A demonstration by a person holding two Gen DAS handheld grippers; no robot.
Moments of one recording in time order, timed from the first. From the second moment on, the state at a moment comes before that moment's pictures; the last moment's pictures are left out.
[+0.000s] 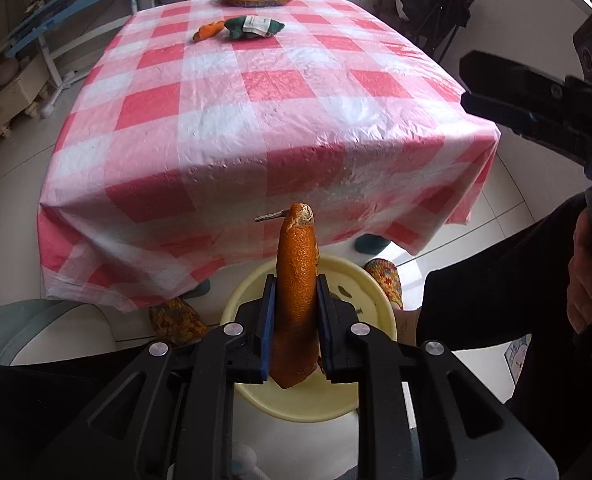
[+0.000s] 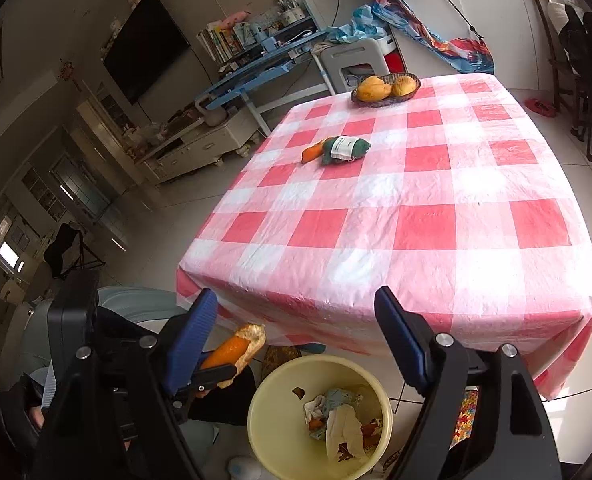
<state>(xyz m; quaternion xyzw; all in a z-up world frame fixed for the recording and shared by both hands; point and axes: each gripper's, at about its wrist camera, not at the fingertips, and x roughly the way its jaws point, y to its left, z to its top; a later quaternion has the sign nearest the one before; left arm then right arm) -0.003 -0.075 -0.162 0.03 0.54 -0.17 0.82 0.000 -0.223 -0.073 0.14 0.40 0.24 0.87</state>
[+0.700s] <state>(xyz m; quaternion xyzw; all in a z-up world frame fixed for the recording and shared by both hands) 0.061 -0.011 -0.096 -0.01 0.45 -0.07 0.89 0.075 -0.198 -0.061 0.08 0.40 0.24 0.88</state>
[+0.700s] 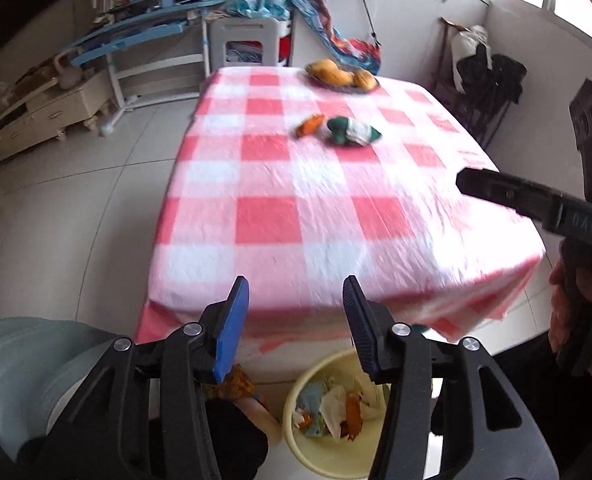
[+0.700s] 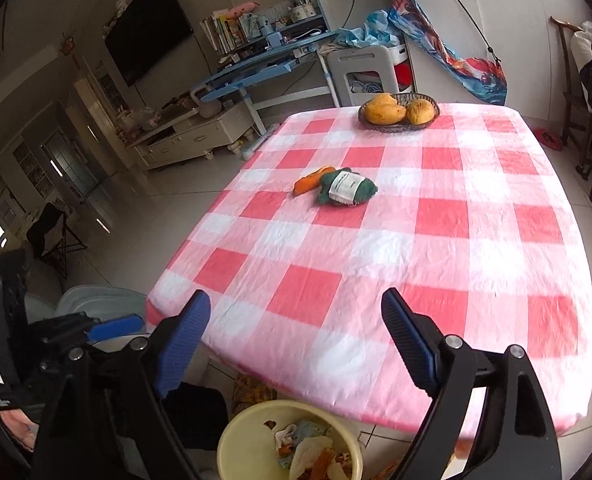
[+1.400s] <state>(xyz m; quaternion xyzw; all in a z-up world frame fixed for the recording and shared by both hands) 0.254 -0.036 -0.114 0.00 0.44 -0.08 0.89 0.228 -0.166 -0.115 0.00 0.44 0.25 0.86</state>
